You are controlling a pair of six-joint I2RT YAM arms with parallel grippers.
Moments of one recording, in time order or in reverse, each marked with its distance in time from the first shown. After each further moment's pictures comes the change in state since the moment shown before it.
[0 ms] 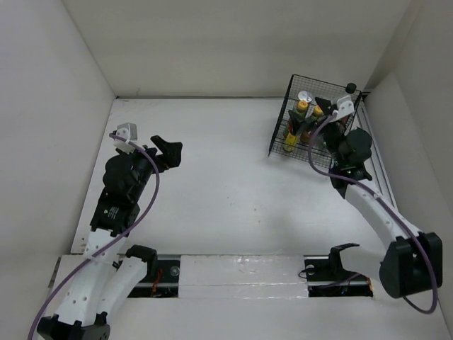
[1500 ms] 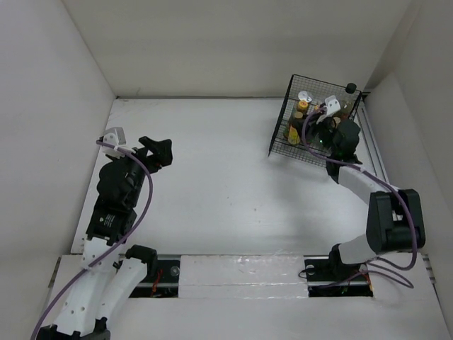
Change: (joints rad) left arm 0.000 -0.060 0.000 -0.002 -0.126 -0.031; right arm -0.097 0.256 0.049 -0.021 -0.190 0.030
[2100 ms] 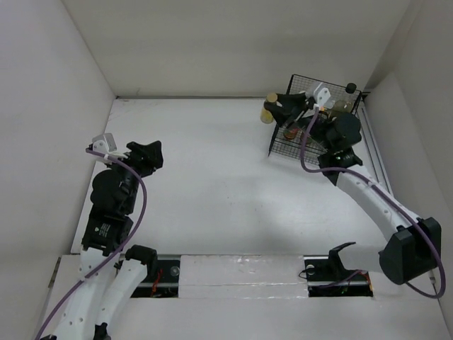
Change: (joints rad) left arm 0.000 -0.074 0.000 -0.019 -0.063 -0.015; right arm 0.304 -0.164 0.214 -0.027 -0.058 -0.046
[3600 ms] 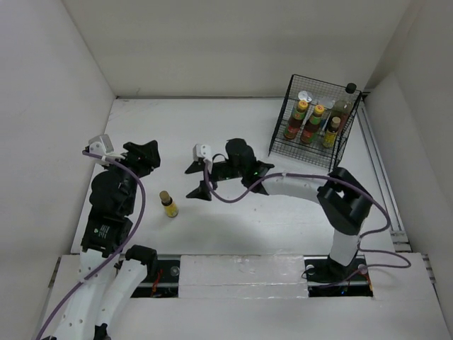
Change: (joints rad) left arm 0.000 -0.003 0.000 0.000 -0.045 0.000; right arm 0.482 0.525 0.134 -0.222 -0.224 -0.151
